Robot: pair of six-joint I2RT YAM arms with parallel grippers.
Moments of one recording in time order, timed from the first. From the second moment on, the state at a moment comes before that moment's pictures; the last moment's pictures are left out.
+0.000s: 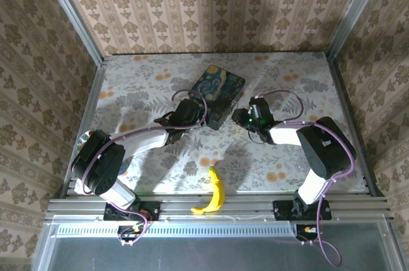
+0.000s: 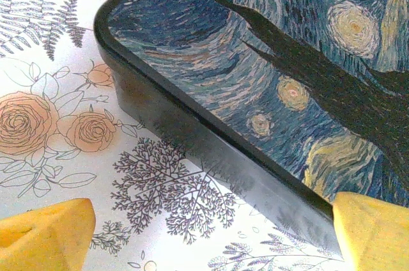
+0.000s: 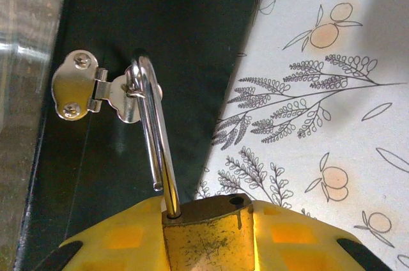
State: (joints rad) left arm -0.74 1.57 0.86 -0.11 -0.27 -0.73; right arm 0.39 1.71 0.71 0.35 -0.12 0.87
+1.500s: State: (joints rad) left arm -0.85 1.89 1.33 -0.34 -0.52 -0.45; right arm 0.40 1.48 0.50 0.39 -0.07 0.98
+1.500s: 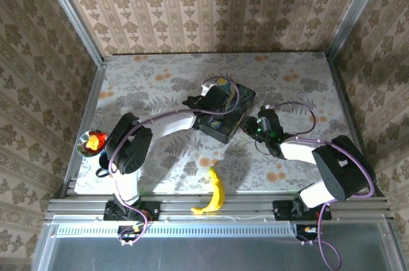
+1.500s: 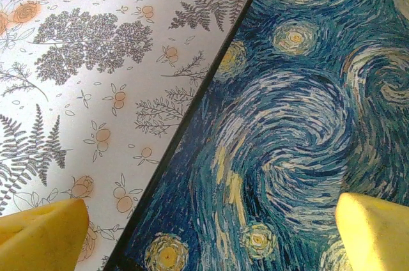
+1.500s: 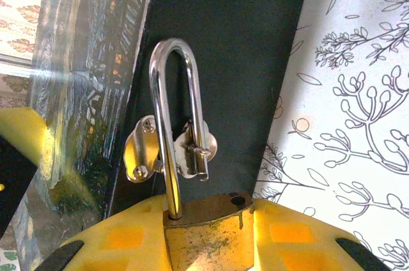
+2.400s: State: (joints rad) left arm -0.84 1.85 1.20 -0.16 -0.52 -0.49; right arm 0.20 1.58 0.58 0.45 -0.17 0.89
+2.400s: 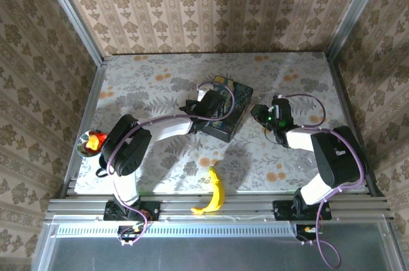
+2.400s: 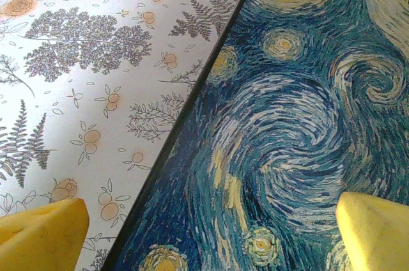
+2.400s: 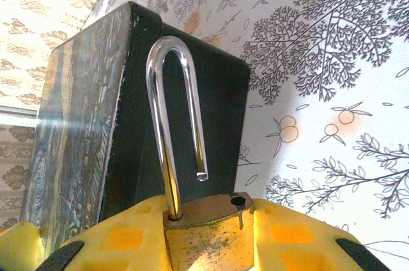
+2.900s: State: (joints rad) left arm -0.67 1.79 1.14 -0.10 -0.30 -0.41; right arm 0.20 1.46 0.74 -0.15 -0.12 0.65
